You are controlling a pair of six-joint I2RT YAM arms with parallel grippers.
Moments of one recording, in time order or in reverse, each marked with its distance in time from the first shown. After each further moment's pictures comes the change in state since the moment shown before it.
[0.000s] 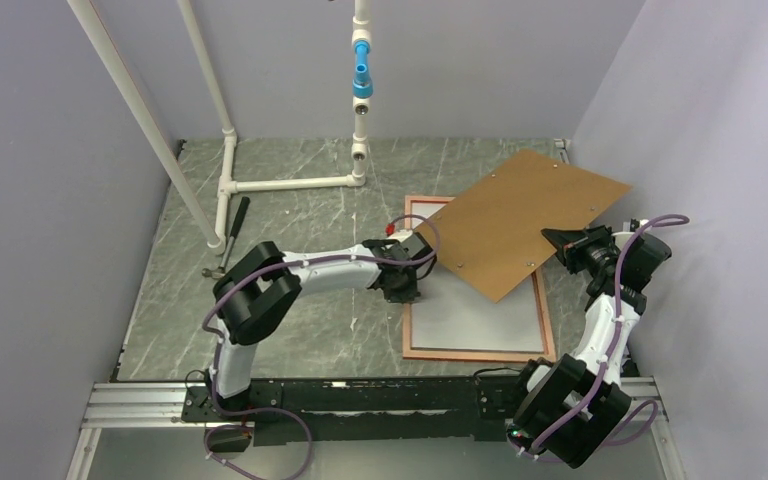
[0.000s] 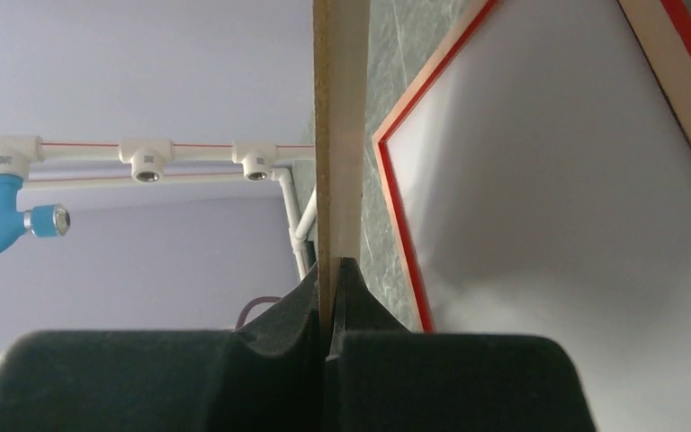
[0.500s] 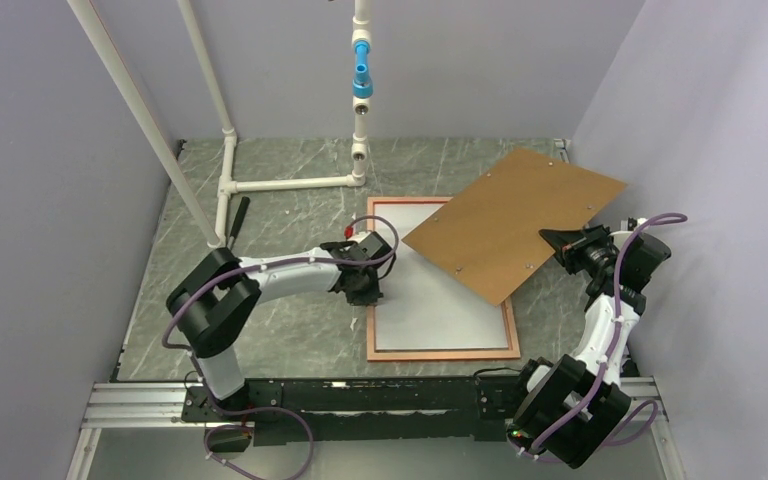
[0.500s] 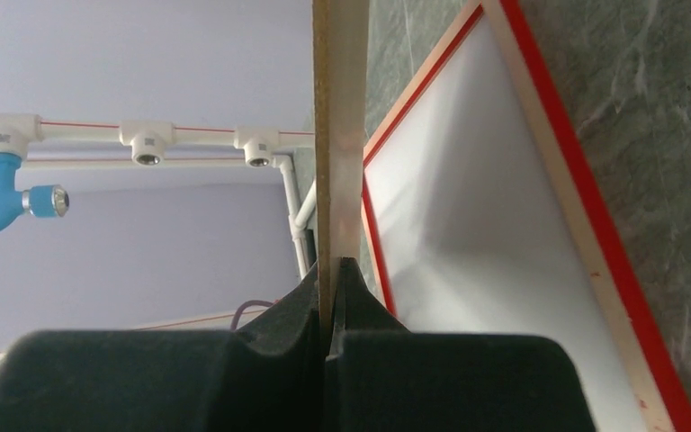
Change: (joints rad) left arm 0.120 -0.217 -0.279 0.022 0.009 0.016; right arm 0.000 0.000 -0.002 0.000 -0.037 -0.023
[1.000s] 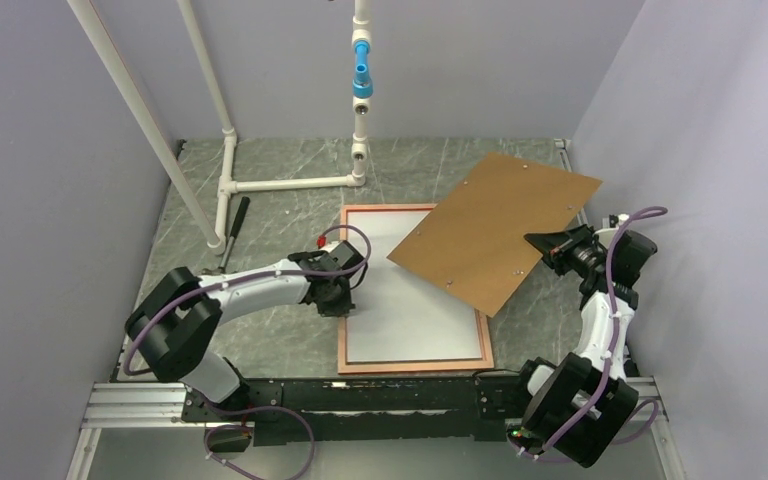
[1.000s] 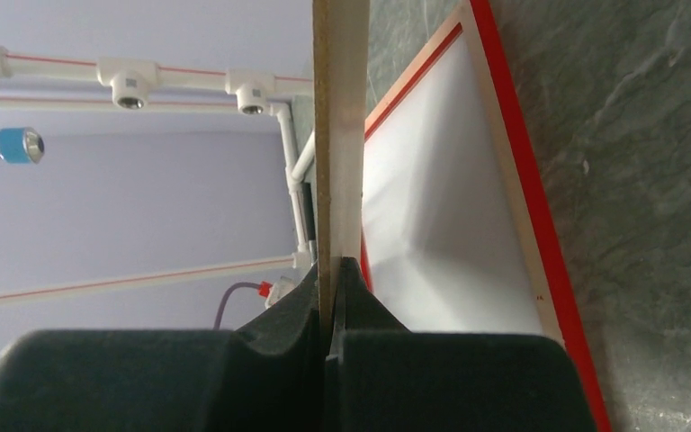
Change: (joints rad) left arm 0.054 -0.208 -0.204 -0.058 -0.014 0.042; right arm 0.063 0.017 -0.022 -0.005 -0.047 -0.042
